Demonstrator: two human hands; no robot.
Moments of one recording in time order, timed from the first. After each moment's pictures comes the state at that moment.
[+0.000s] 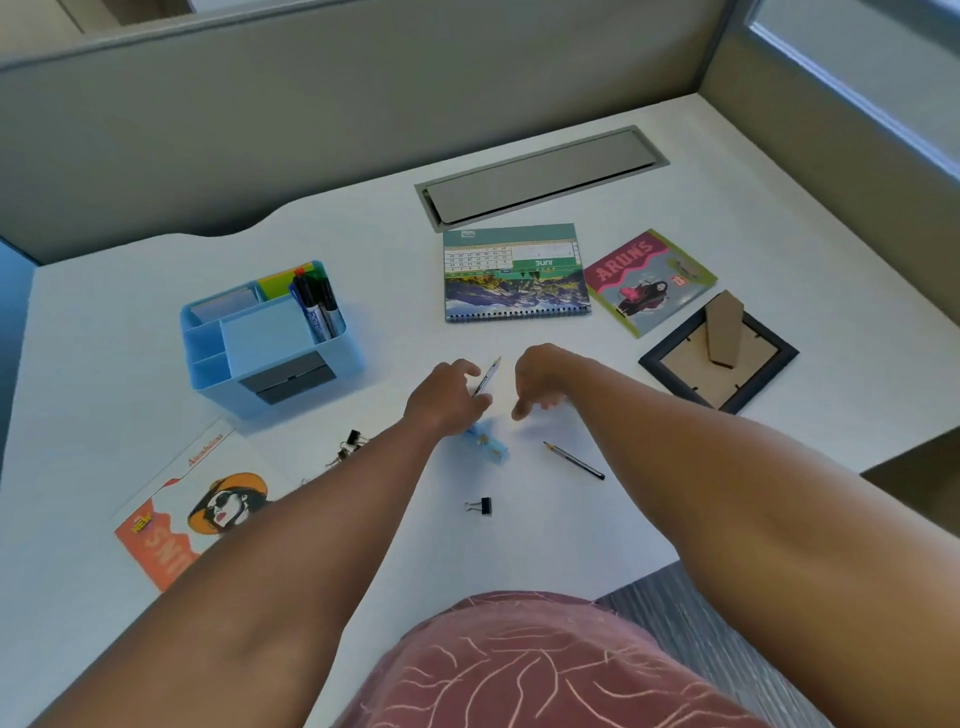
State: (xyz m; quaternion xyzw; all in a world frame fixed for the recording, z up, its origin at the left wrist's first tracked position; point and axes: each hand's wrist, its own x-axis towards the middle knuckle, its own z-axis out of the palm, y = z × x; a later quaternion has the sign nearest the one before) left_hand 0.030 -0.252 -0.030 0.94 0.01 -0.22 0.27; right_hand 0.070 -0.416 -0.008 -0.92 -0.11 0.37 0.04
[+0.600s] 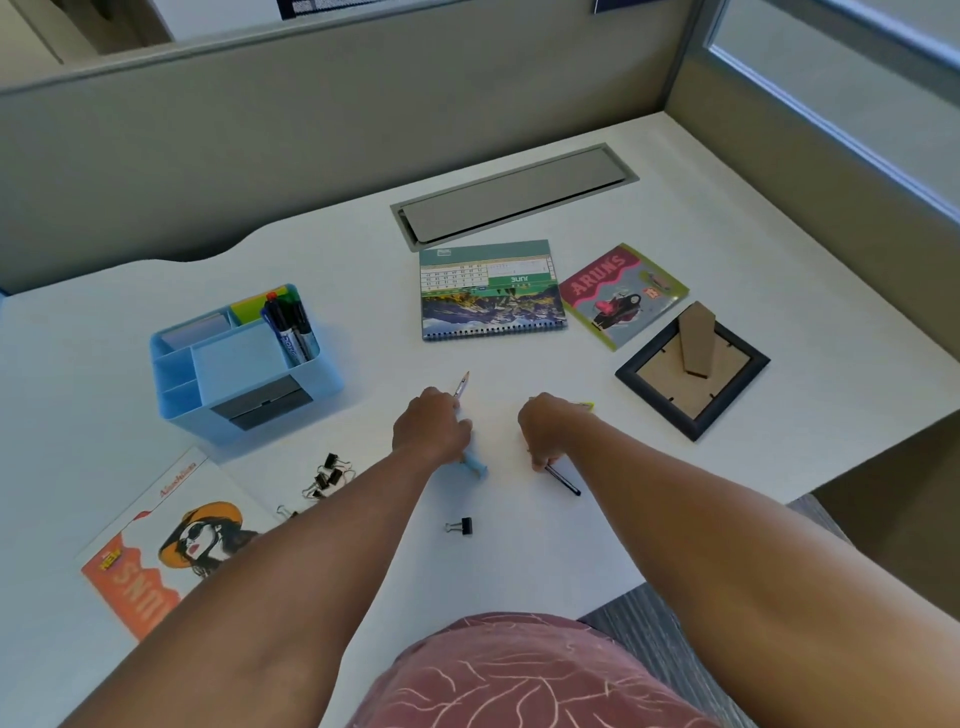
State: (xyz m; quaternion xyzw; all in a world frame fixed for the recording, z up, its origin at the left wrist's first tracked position) left_hand 0.026 -0.267 -0.049 0.97 0.00 -0.18 0.17; right_hand 0.033 -0.442 -0.031 -0.91 -0.16 0.36 -0.08
